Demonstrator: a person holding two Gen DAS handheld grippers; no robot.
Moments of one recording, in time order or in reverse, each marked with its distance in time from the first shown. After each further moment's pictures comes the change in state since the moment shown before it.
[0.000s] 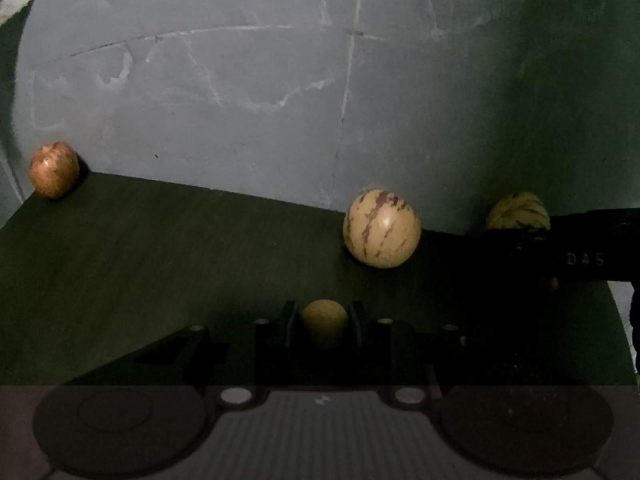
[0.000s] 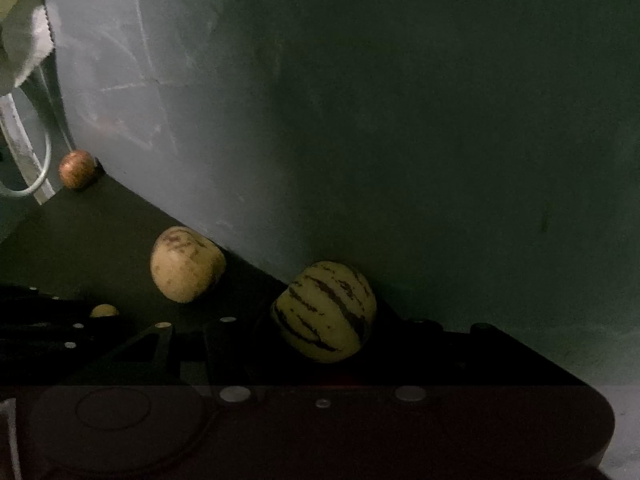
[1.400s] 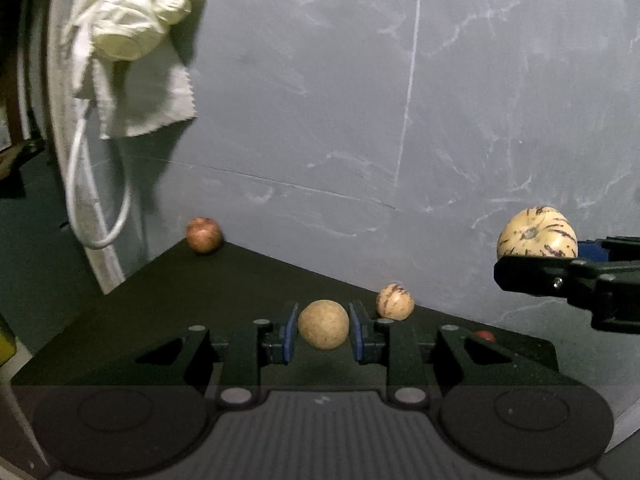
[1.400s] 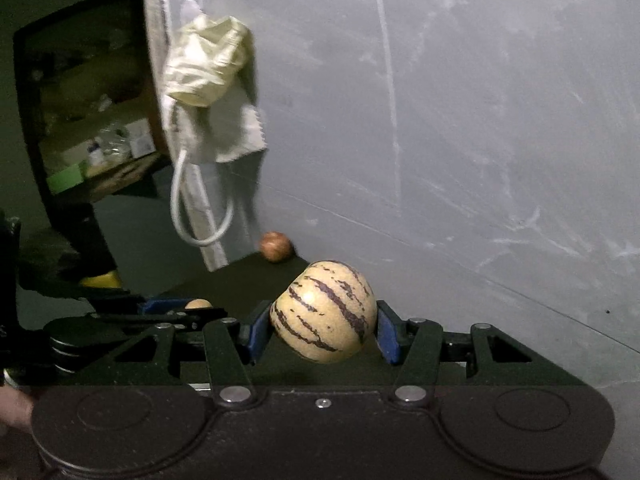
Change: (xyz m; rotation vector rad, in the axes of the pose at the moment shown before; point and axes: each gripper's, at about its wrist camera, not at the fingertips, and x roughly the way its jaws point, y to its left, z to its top) left arm -0.220 -0.013 -0.025 -0.139 -0.267 0.194; right arm -0.224 0.079 0.013 -0.169 -0.241 0.351
